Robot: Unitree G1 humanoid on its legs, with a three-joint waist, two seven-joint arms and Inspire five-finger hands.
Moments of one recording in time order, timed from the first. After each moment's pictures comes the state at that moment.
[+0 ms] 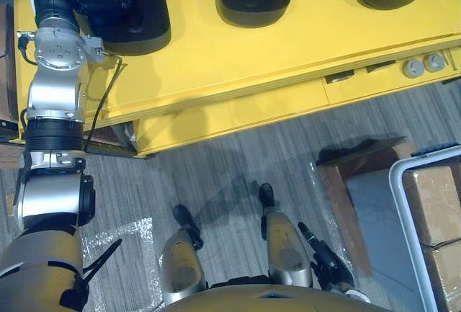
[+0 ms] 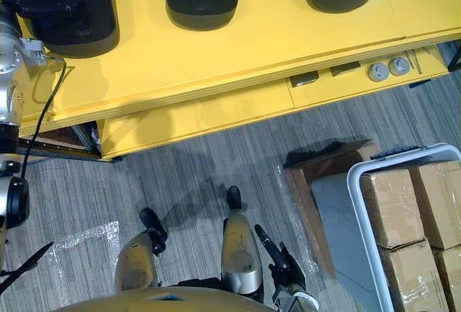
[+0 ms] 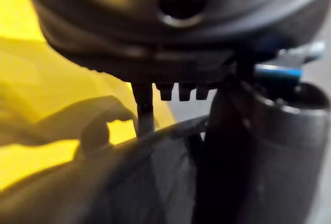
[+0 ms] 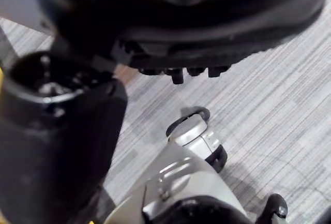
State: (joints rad) left arm -0.95 0.71 0.05 0.45 -0.10 0.31 0.21; right arm 0.31 -0.11 -0.14 0.68 0.40 -0.03 0.11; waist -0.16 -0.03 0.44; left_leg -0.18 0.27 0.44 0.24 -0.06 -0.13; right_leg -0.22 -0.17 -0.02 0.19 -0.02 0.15
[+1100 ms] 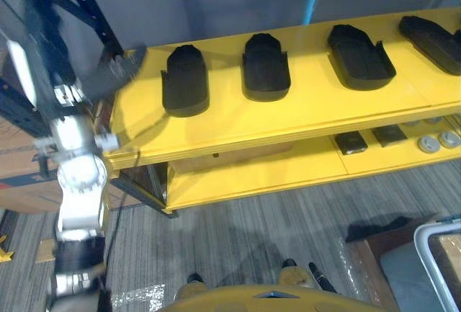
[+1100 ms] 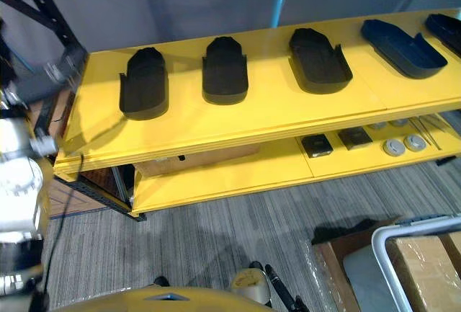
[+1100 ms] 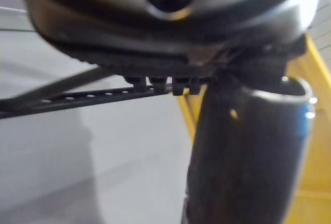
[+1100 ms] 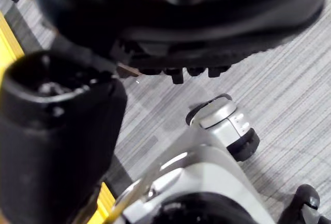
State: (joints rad) left arm -0.02 0.36 0.22 -0.23 -0.05 -0.28 0.31; right arm 0.35 -0.04 -0.34 0.91 0.23 -0.04 0.02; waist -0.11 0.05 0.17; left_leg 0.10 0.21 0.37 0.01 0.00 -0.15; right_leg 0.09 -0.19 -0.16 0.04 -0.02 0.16
